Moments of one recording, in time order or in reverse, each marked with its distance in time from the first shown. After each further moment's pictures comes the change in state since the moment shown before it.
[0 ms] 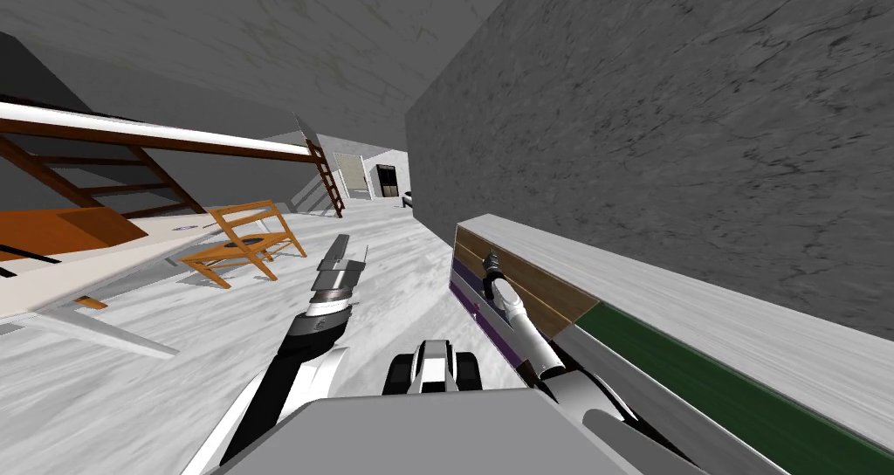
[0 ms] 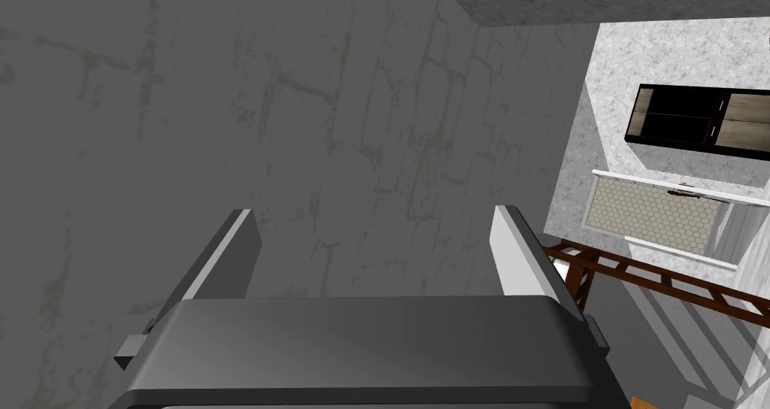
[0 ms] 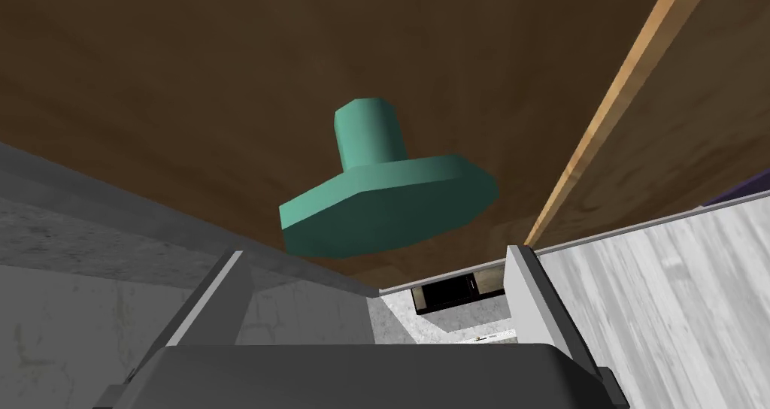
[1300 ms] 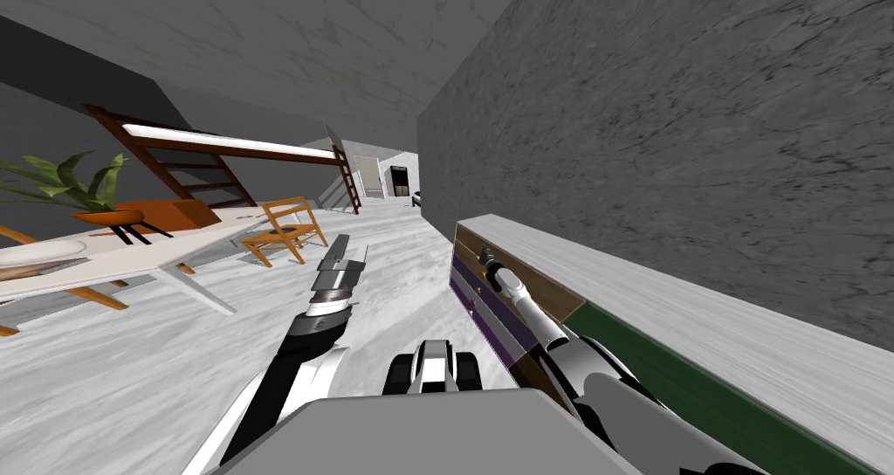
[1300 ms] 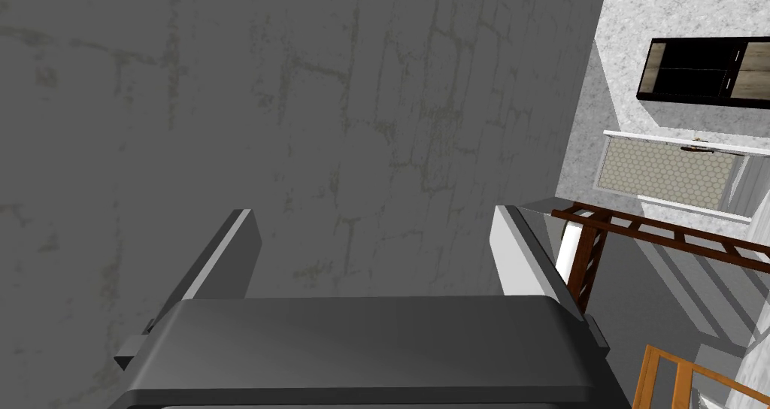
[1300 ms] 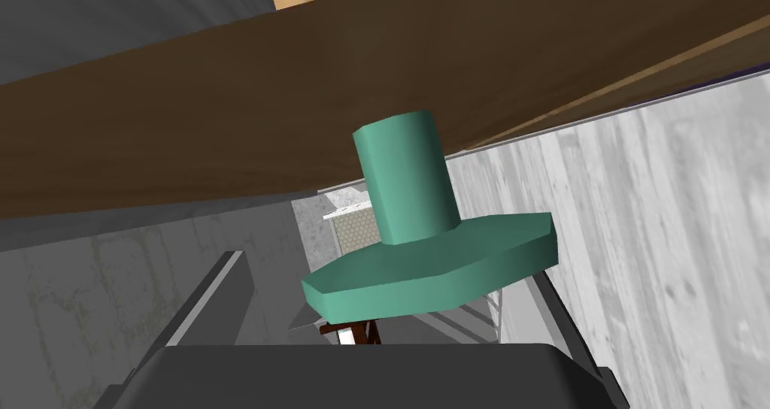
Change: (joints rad) left arm 0.000 0.000 0.000 0.000 0.000 0.000 0.000; right arm -0.150 -0.161 0.118 0.147 -0.059 -0.265 -0.055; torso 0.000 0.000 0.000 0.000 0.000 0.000
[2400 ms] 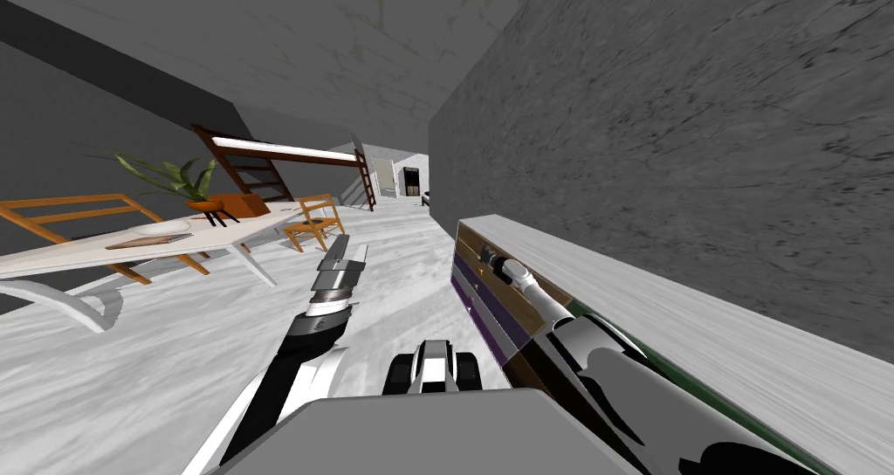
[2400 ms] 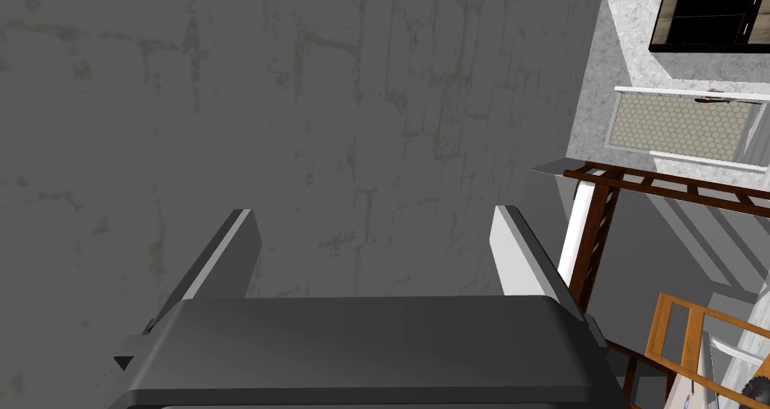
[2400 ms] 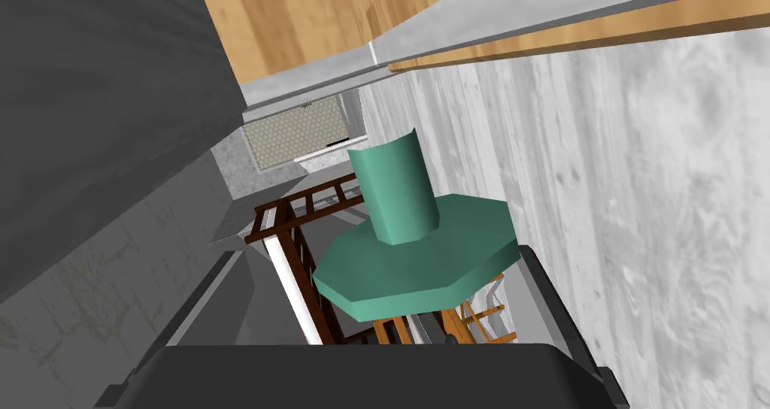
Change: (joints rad) left arm 0.000 0.000 0.000 0.000 0.000 0.000 0.000; right arm -0.135 -0.136 0.092 0.155 -0.079 -0.274 -0.064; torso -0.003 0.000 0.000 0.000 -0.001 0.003
